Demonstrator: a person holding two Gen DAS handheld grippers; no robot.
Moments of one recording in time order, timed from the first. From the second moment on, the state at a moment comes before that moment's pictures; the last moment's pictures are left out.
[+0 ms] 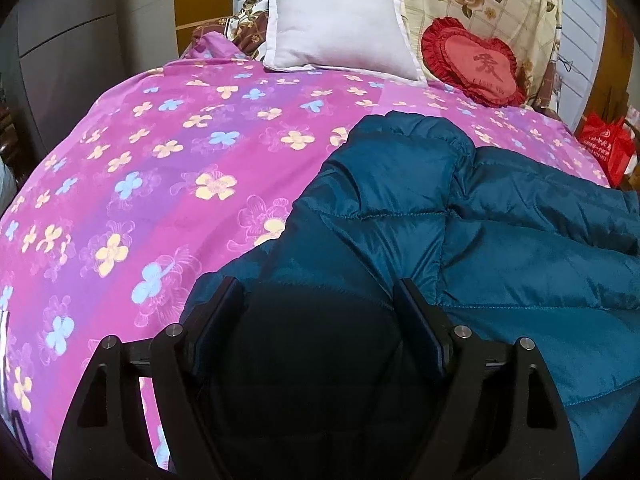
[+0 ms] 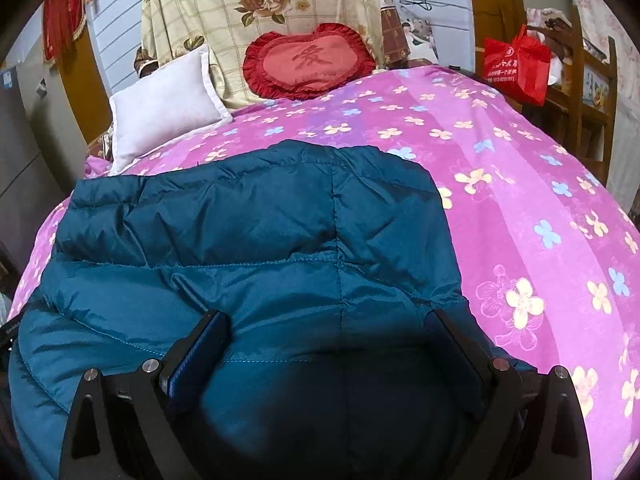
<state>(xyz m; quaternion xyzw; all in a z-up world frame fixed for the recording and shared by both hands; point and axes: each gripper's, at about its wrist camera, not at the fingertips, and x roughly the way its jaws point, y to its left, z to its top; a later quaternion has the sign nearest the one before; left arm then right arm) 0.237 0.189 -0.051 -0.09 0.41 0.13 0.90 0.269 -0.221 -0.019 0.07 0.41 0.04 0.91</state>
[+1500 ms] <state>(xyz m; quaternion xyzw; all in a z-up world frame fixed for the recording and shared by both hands) 0.213 0.252 -0.058 -0.17 0.49 -0.09 0.85 0.192 -0.327 -0.048 0.23 0.42 0.18 0.86</state>
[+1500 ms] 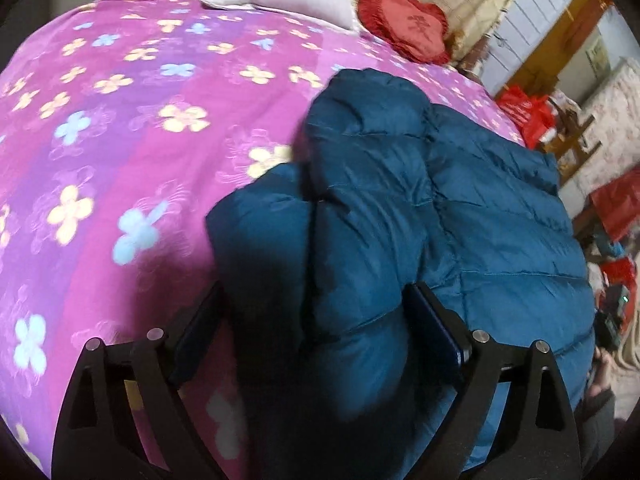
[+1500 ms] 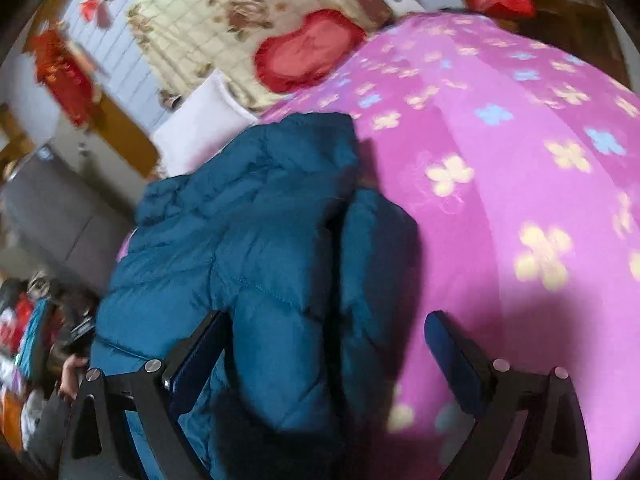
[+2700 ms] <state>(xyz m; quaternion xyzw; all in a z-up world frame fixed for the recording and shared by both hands) 0.127 0.163 -0.020 -0.11 0.40 -0.04 0.91 0.135 -0.345 0.005 0.16 0.38 0.06 0.91</state>
